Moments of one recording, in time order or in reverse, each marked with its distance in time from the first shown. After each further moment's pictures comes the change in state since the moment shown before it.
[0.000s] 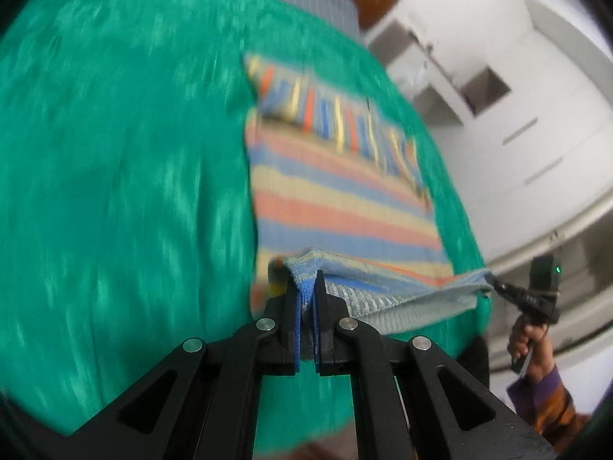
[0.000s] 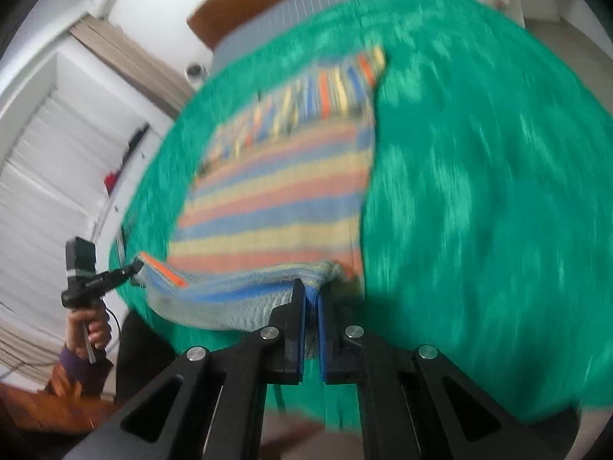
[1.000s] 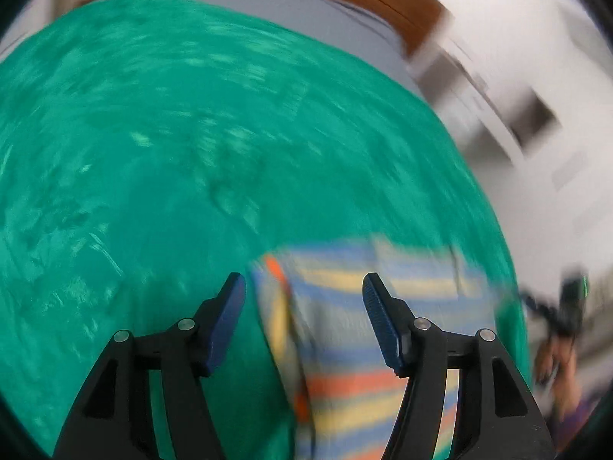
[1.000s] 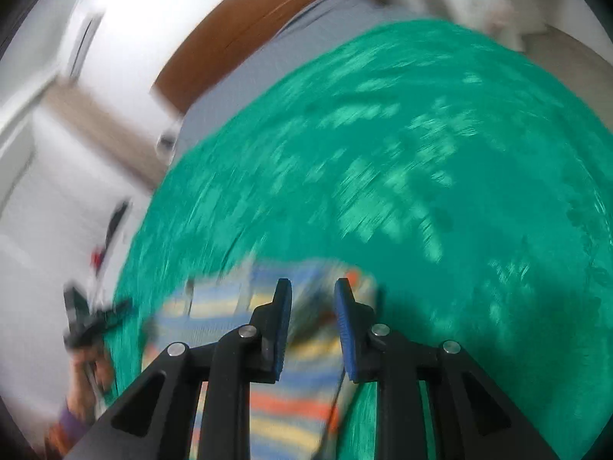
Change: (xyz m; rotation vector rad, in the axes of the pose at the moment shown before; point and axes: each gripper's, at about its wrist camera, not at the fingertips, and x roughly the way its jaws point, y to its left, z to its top) left arm 0.125 0.017 0.235 0.056 -0.029 0.131; right arm 0.139 -0.069 0.257 0.020 0.011 0.010
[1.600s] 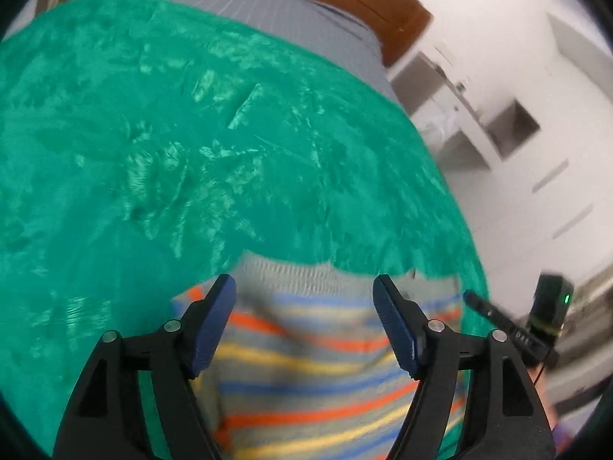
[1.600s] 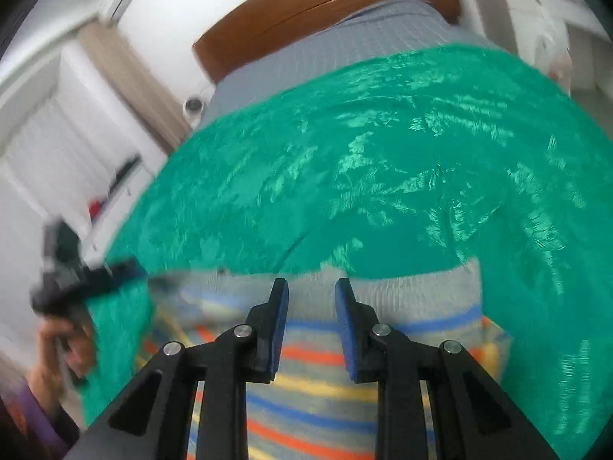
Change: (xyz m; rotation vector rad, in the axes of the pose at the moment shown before) left arm 0.019 -0.034 0.020 -0.035 -0.044 -0.049; right arm 0.058 0.091 0.002 -0.239 -0.055 -0.081
